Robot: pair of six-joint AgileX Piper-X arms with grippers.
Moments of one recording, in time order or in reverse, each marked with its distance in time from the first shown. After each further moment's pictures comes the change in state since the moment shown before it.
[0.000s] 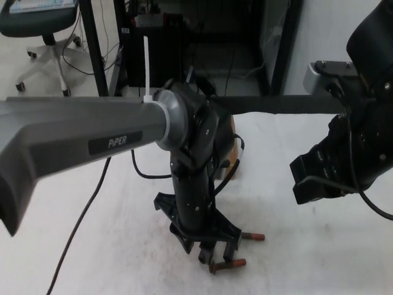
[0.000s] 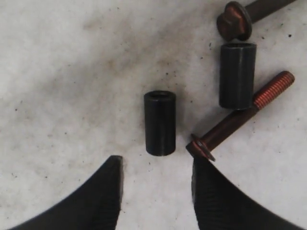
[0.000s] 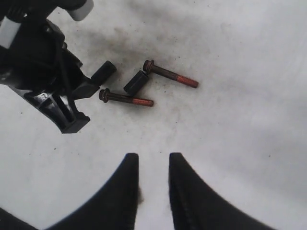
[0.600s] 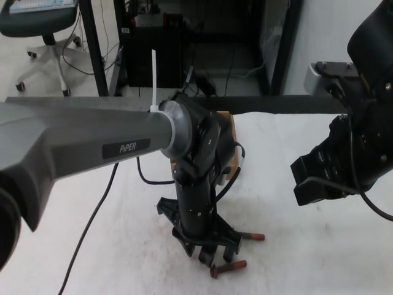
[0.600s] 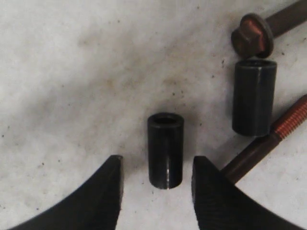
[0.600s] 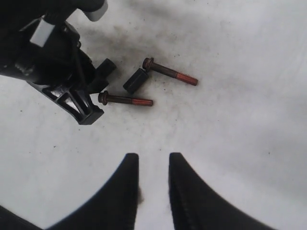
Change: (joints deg) left arm 0.0 2.7 -0.2 -3.0 -0.4 0.0; right arm 0.0 0.0 0.0 0.7 0.0 0.0
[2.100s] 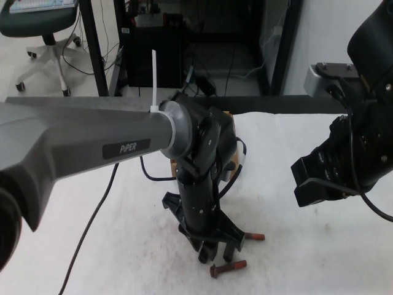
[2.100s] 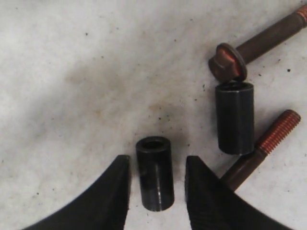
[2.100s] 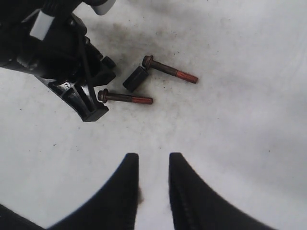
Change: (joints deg) left arm 0.0 0.0 0.0 -2.9 0.5 3.0; right arm 0.0 0.0 0.0 0.3 0.0 0.0
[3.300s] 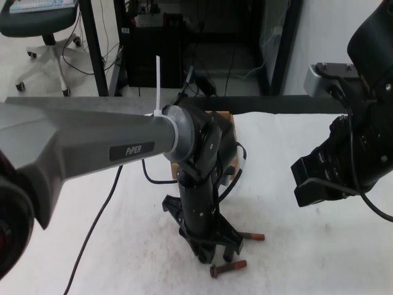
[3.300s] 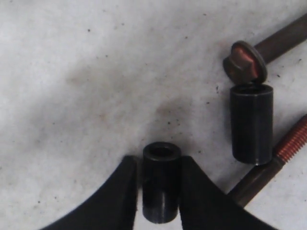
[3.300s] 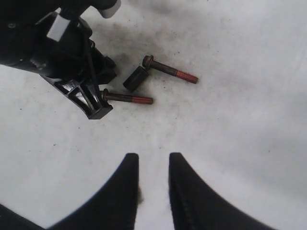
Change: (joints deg) left arm 0.0 2.0 -0.4 0.0 -0.5 0.8; right arm 0.0 0.0 0.0 0.0 0.0 0.0
